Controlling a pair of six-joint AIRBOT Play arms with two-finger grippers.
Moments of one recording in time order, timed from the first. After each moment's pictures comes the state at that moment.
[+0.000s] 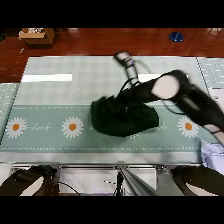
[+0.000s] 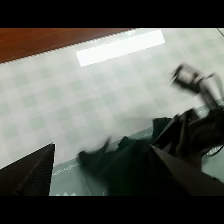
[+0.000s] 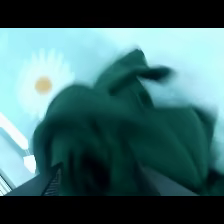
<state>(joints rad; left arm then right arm) -0.26 -0.89 1.89 1.32 -1.57 -1.58 0.68 -1.28 1.23 -1.16 1.00 1.51</state>
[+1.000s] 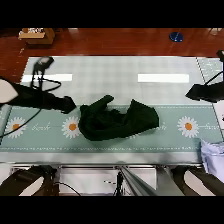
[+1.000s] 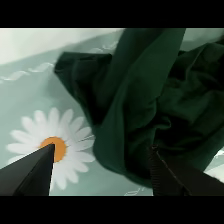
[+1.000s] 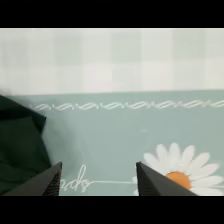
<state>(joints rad) -0.26 -0.95 0.92 1.24 -1.18 -1.49 -0.25 -1.04 1.05 -1.31 1.27 1.39</state>
